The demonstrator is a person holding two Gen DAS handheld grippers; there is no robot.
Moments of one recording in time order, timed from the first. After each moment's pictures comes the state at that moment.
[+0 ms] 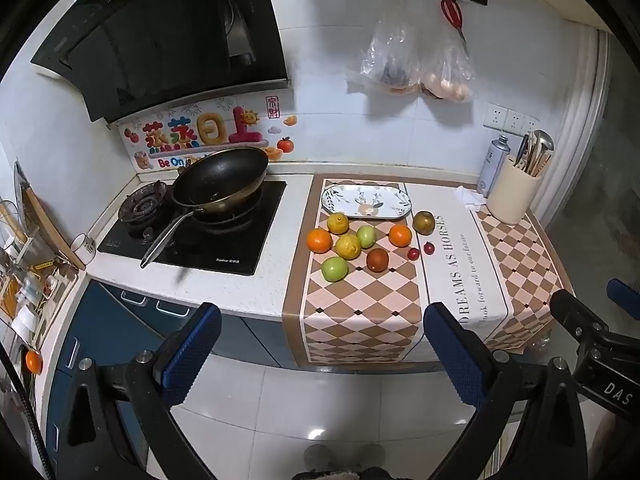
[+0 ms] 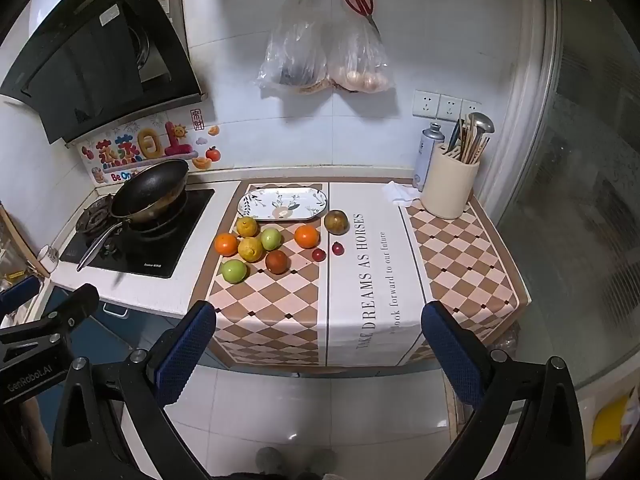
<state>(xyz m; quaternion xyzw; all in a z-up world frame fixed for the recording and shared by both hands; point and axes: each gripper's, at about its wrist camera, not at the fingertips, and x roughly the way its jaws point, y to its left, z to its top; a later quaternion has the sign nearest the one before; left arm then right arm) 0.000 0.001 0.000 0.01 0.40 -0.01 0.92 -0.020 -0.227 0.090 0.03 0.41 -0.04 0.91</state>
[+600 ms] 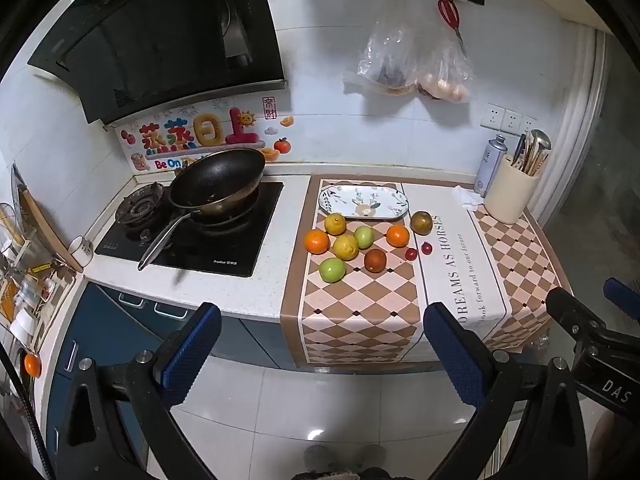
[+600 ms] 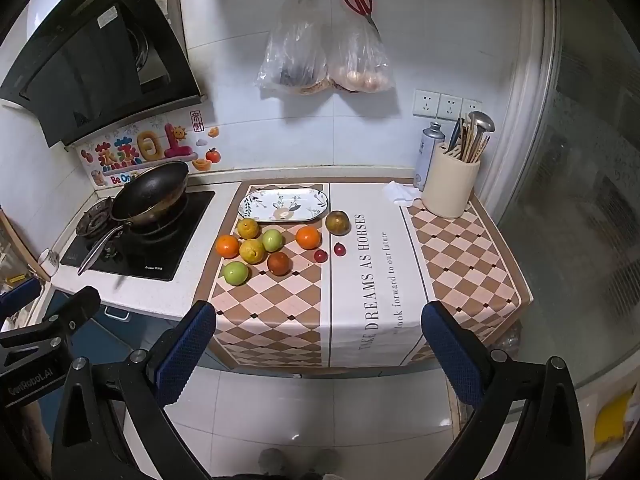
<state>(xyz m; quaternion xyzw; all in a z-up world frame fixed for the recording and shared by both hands) 0.004 -0.001 0.004 0.01 0.40 -0.01 0.92 -0.019 -0.225 0.087 0.03 0.42 -0.04 0.91</state>
